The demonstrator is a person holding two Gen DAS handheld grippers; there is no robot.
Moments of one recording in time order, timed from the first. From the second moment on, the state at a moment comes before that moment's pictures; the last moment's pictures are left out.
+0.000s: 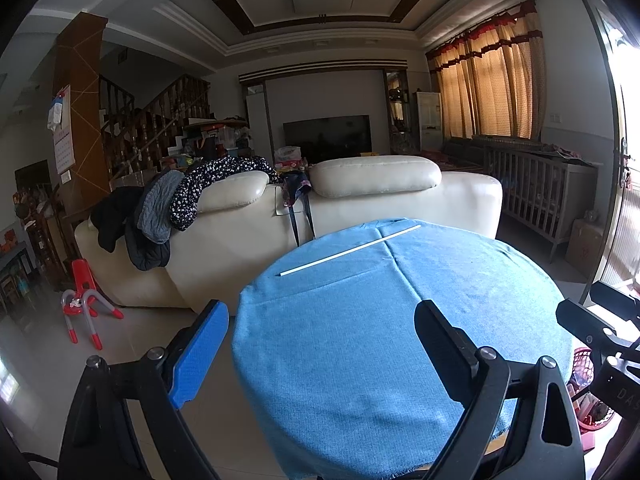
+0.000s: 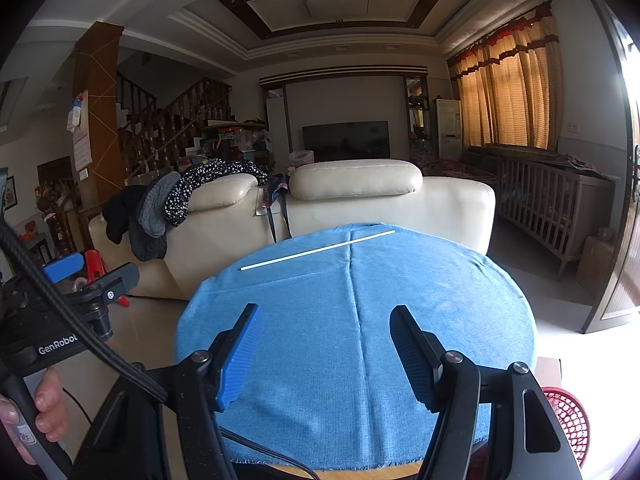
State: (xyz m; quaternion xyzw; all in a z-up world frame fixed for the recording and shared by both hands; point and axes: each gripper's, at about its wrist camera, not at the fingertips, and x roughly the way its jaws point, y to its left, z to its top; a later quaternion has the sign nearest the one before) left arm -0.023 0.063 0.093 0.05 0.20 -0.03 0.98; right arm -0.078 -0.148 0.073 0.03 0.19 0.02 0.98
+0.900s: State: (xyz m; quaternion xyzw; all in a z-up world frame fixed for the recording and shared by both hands) left arm -0.024 0.065 0.089 0.04 0.21 -0.03 0.98; right arm -0.074 -0.148 0.071 0.02 0.19 0.01 0.98
